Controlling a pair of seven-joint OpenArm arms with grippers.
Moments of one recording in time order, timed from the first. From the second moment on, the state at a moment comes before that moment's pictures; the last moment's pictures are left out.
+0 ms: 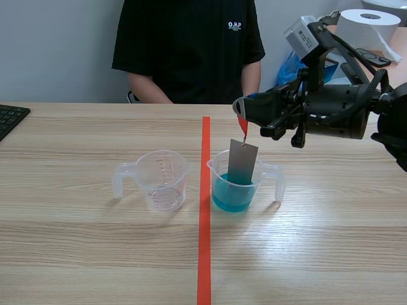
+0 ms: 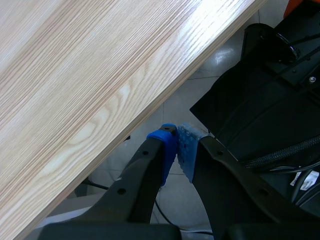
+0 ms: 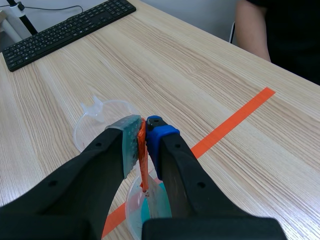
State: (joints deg) left arm 59.2 -18.1 -28.5 73.7 35.5 -16.2 -56.0; right arm 10.0 23.8 -11.1 83.8 38.4 45.1 -21.3
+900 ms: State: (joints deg) left arm 59.2 -18.1 -28.5 73.7 35.4 -16.5 -56.0; right arm 10.1 26.7 -1.9 107.2 52.2 44.8 -37.6
